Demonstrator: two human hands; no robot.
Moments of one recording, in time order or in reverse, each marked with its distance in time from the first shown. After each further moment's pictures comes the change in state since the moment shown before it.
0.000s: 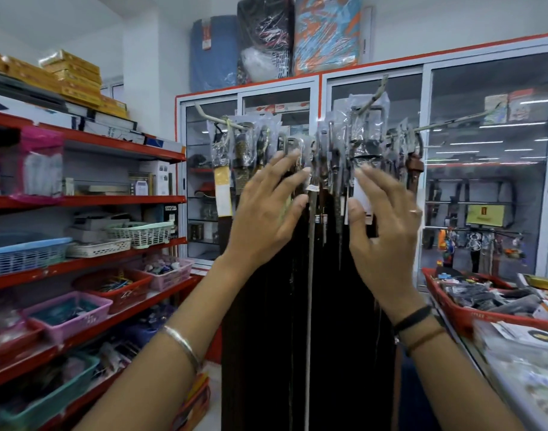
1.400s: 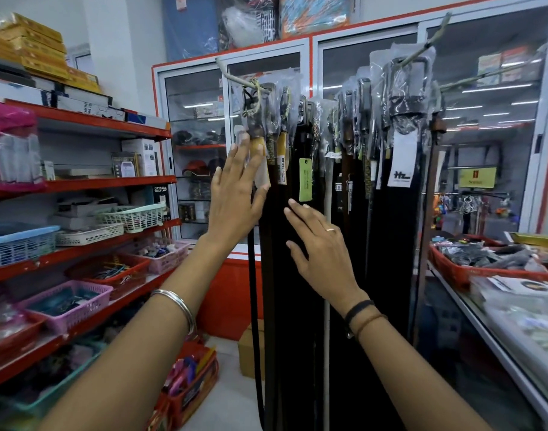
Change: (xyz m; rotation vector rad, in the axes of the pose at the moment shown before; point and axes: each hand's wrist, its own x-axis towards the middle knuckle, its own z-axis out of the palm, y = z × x) left_hand -0.041 -0.104 -0.008 0.116 -0.188 -0.243; right_hand -0.090 -0.038 0.092 -0.156 -0.592 0.025
